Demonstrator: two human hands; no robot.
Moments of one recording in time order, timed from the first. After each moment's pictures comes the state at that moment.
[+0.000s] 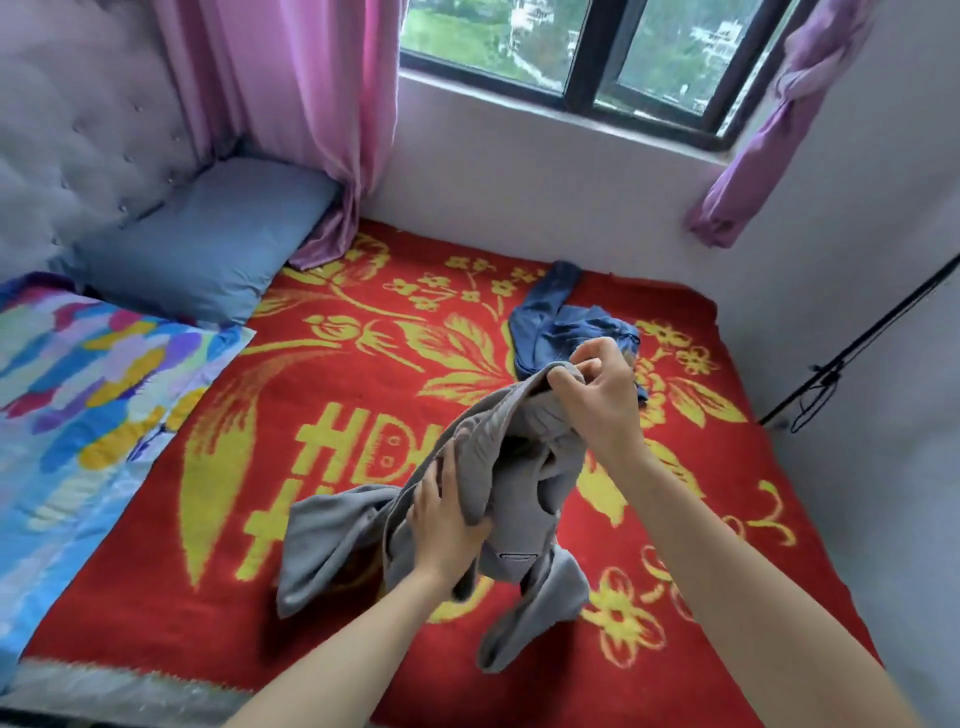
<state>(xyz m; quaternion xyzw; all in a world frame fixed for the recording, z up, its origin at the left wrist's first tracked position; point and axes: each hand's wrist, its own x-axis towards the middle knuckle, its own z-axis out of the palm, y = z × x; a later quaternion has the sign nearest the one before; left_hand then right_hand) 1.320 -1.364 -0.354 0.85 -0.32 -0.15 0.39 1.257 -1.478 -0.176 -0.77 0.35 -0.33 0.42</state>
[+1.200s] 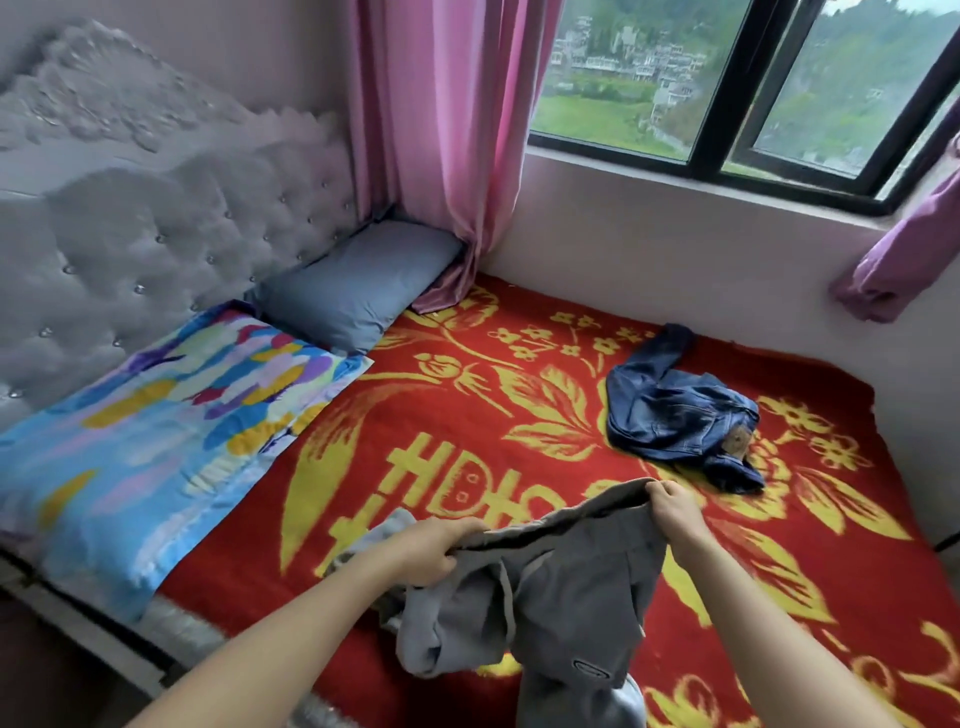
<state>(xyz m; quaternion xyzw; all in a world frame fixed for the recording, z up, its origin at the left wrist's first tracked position) 1.375 -1.305 -0.303 0.82 -0.45 -0.33 0.15 1.245 -1.588 -0.304 -0.74 0.49 -0.11 0.45</state>
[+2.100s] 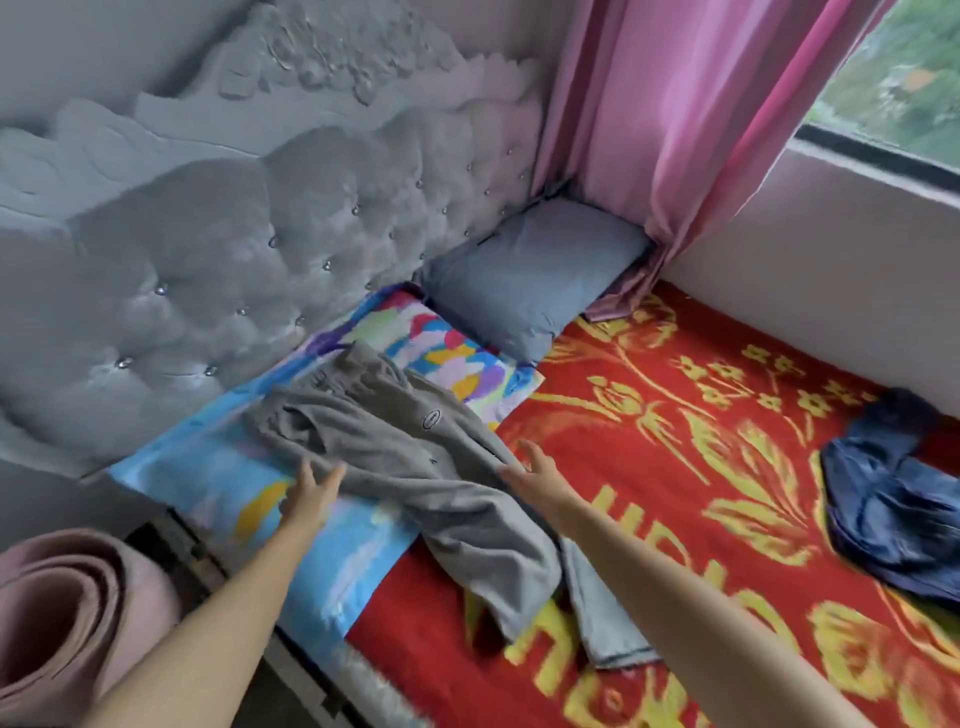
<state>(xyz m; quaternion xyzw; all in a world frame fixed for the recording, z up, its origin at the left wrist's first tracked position) 1.755 -0.975 -0.403 0.85 0.19 -0.18 0.46 1.685 -1.245 -0.333 -0.85 0.23 0.14 0.45</state>
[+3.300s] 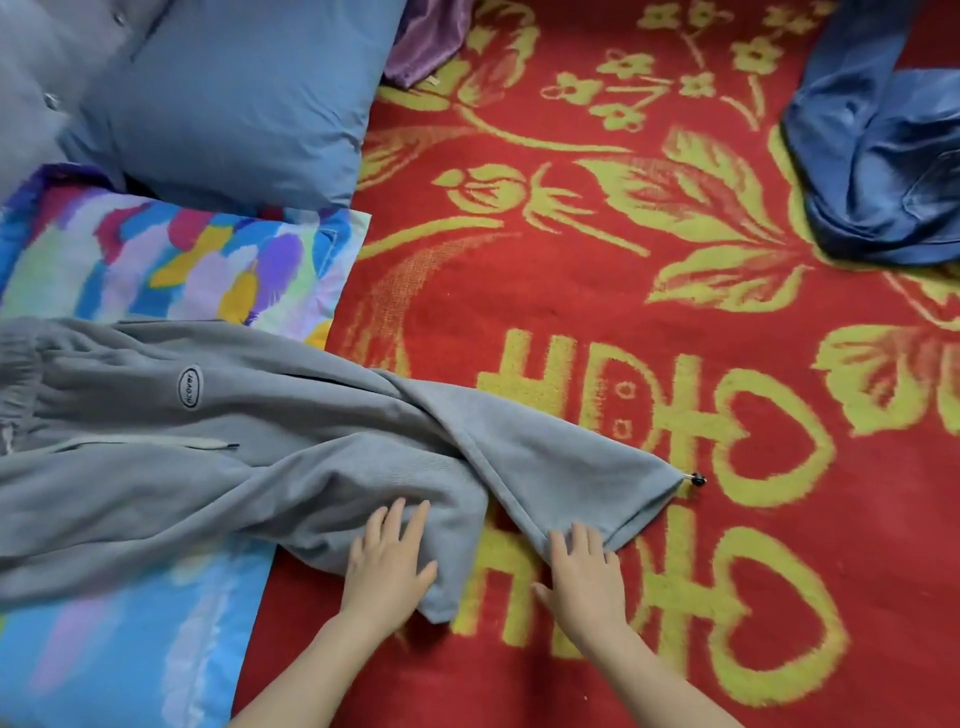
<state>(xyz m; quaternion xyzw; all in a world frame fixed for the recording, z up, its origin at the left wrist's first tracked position) 1.671 -1.207 -0.584 0.89 -0.34 -0.30 -0.05 1.510 -1.352 -0.619 -0.89 0.36 0.23 0.16</state>
